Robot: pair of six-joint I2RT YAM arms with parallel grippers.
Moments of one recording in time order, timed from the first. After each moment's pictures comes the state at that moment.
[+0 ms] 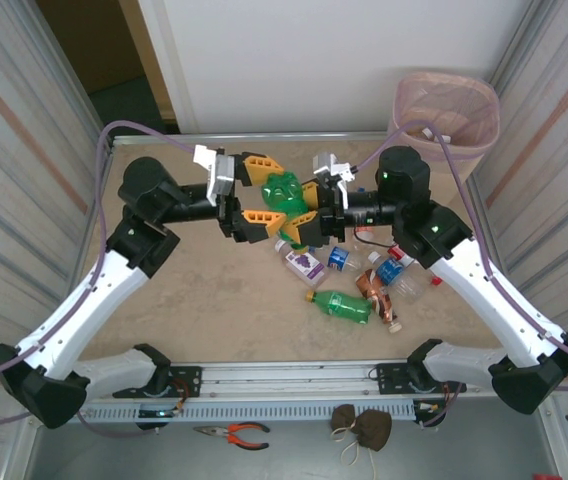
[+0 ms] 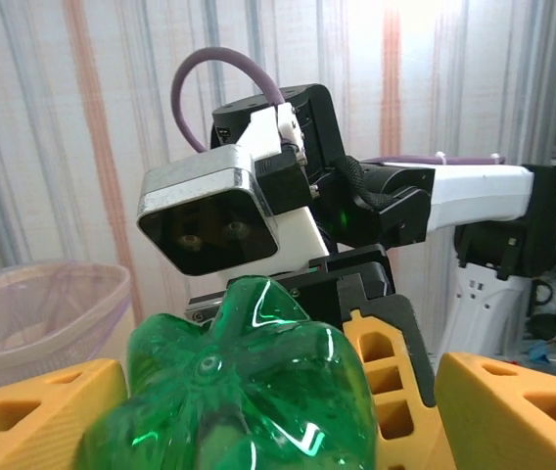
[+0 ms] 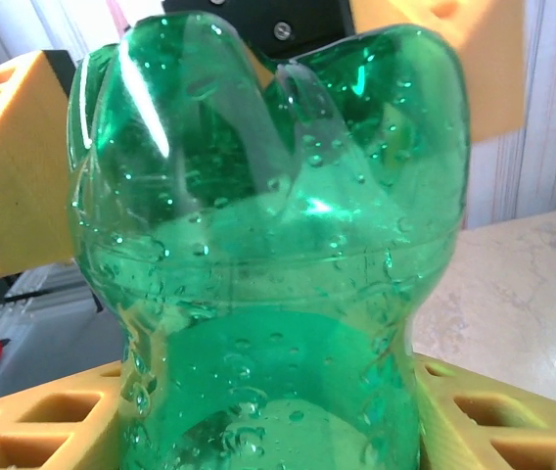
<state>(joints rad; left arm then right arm) -0.59 1.12 1.21 0.17 0.93 -0.10 0.63 1.17 1.34 -0.35 -0.86 0.07</state>
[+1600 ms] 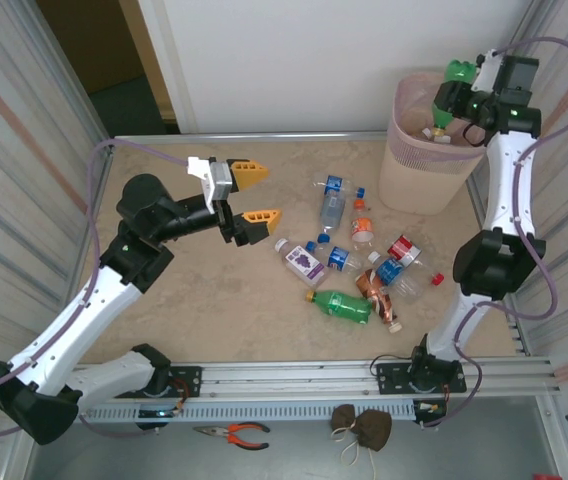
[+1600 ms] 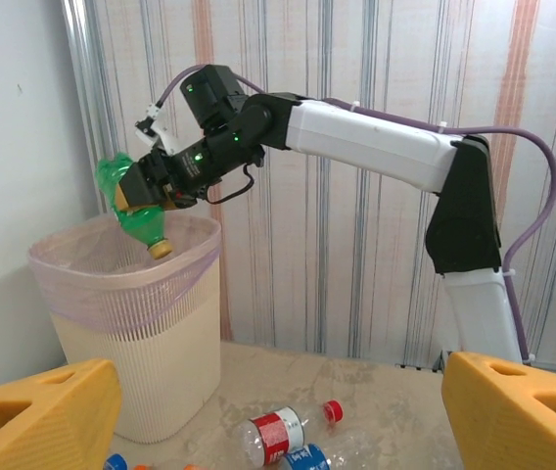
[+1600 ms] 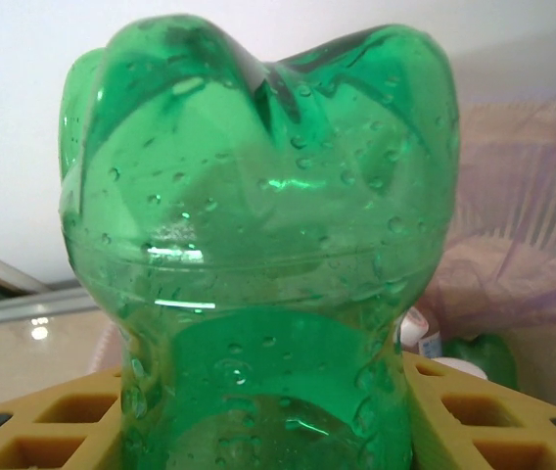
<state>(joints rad) -0.59 1.04 1.10 0.10 0.71 -0.06 -0.22 1.92 2.15 -0.75 -0.37 0.17</state>
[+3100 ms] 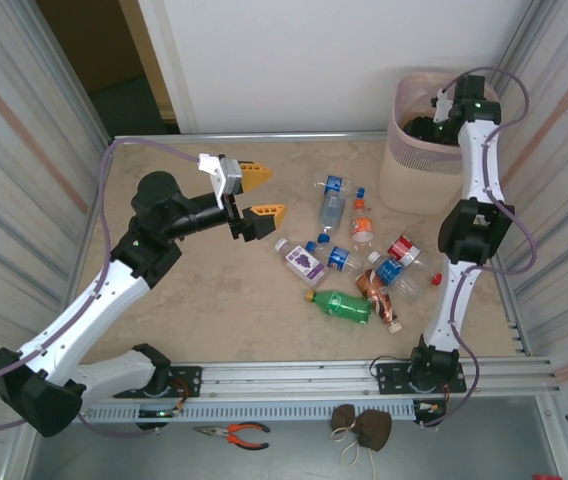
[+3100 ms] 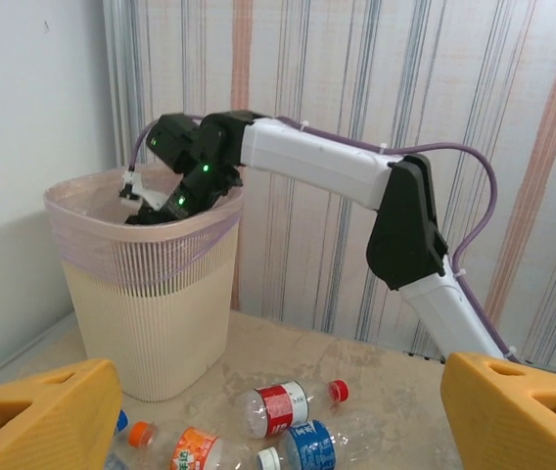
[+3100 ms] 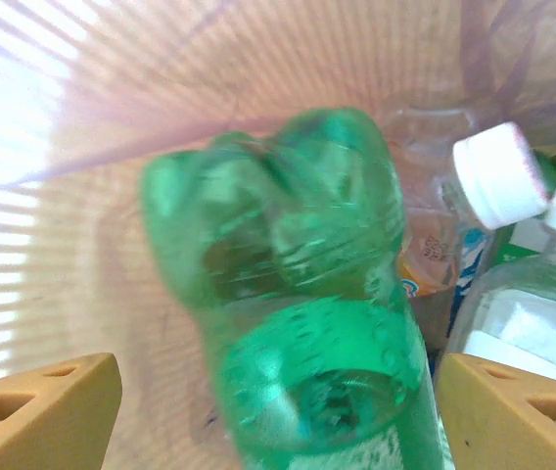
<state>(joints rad) -0.59 1.08 1.07 0.10 0.65 -0.10 -0.16 2.27 2.44 -1.16 -0.31 0.04</state>
